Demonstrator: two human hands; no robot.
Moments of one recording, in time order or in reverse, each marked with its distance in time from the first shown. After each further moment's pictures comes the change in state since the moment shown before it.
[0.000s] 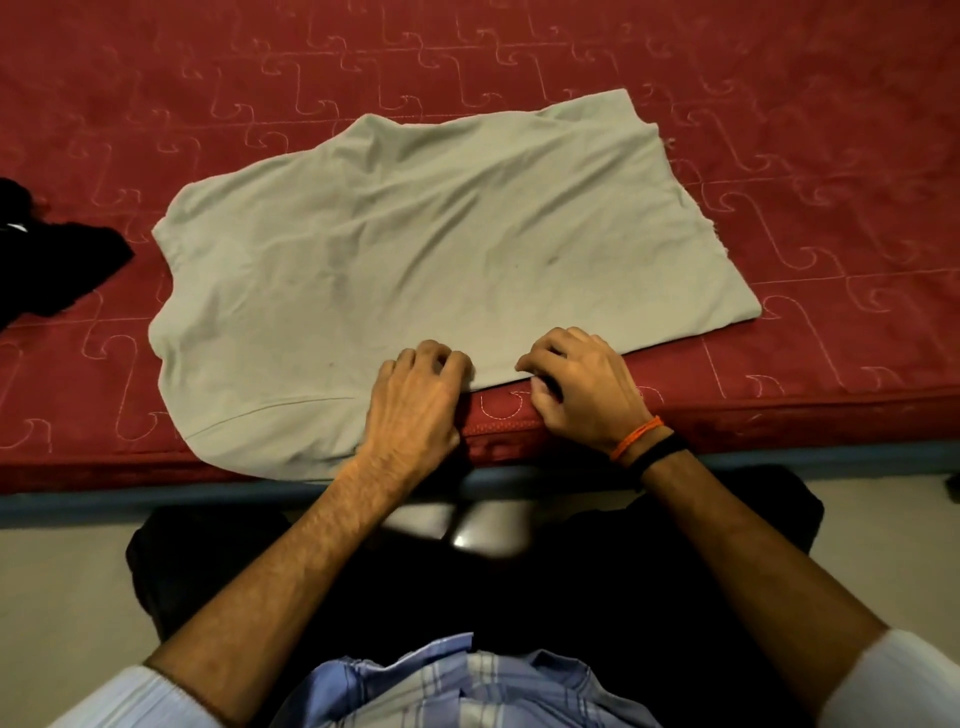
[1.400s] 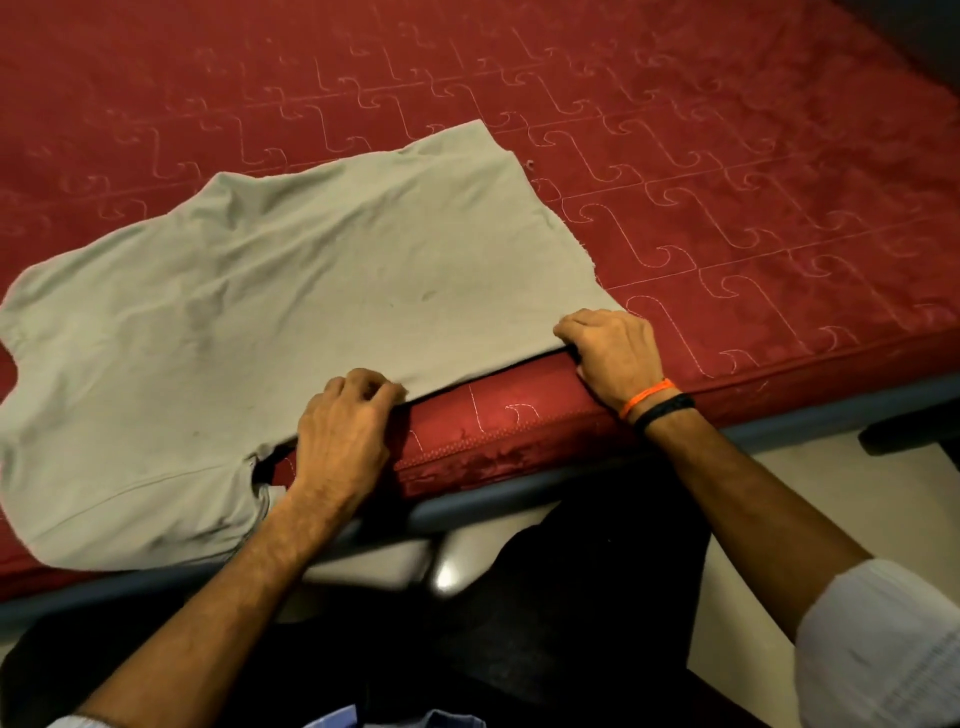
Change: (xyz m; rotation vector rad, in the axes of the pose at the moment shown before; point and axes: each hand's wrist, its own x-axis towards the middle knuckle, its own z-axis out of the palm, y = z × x) left_hand 0.034 0.053 0.017 0.064 0.070 0.084; right_hand -0.041 0.132 -0.068 -0.380 -0.009 0.265
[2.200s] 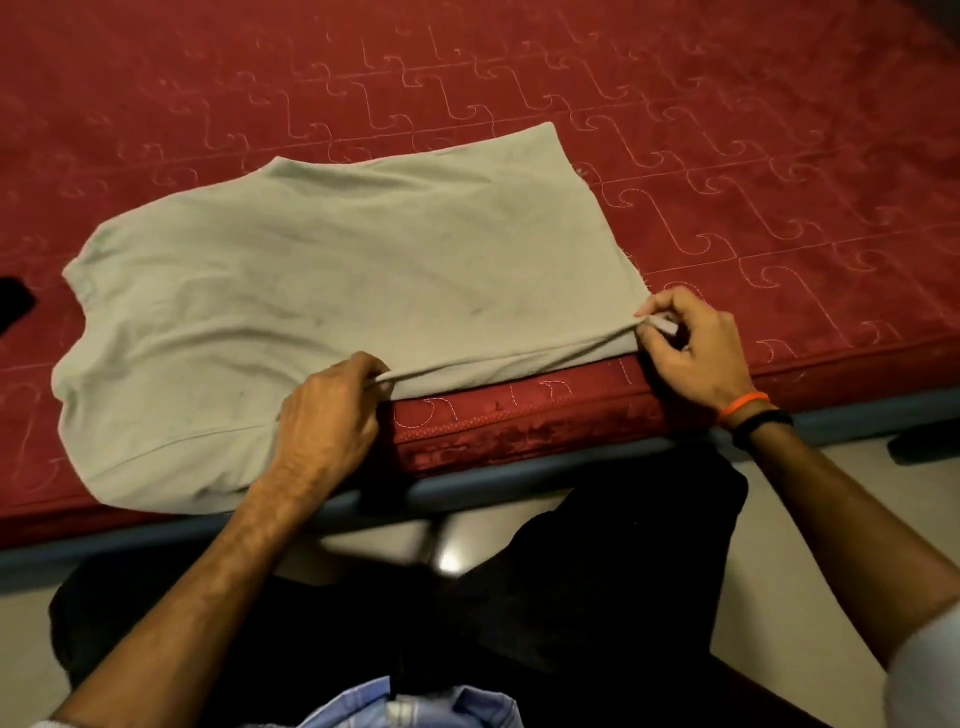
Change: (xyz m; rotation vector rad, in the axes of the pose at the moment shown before) left_hand -0.028 -0.035 -0.019 -0.229 0.006 -0.199; right_hand -0.039 0.022 -0.023 0.669 0.161 0.246
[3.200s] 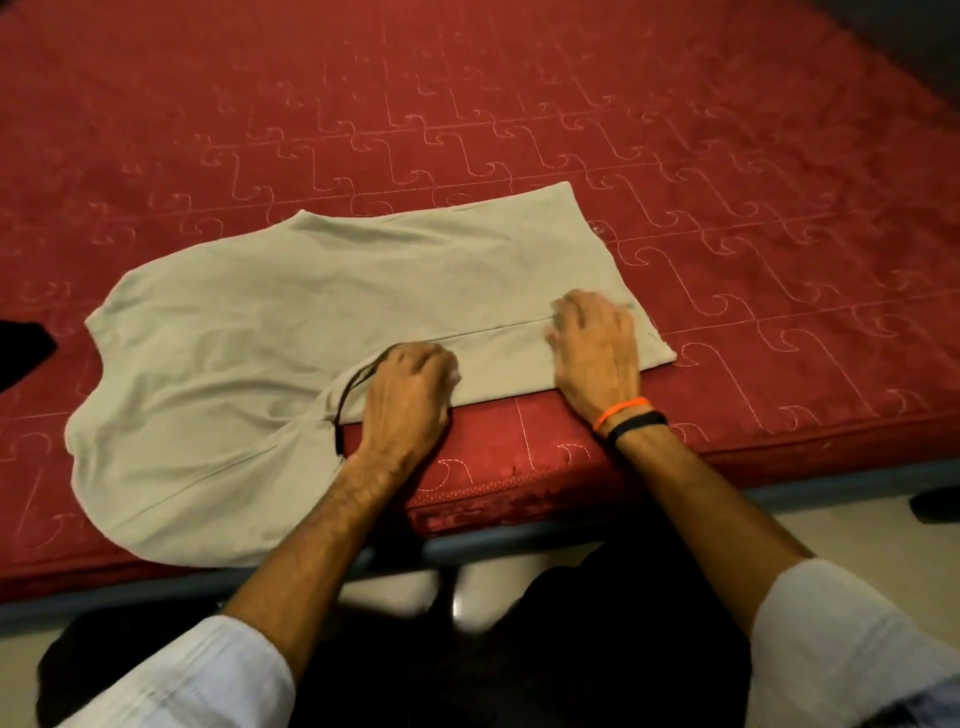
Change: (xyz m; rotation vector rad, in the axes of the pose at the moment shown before) left_hand 0.089 0.010 0.060 -0.031 0.232 0.233; right_hand 0.070 -0.046 0.102 -0.612 0.055 -0.204
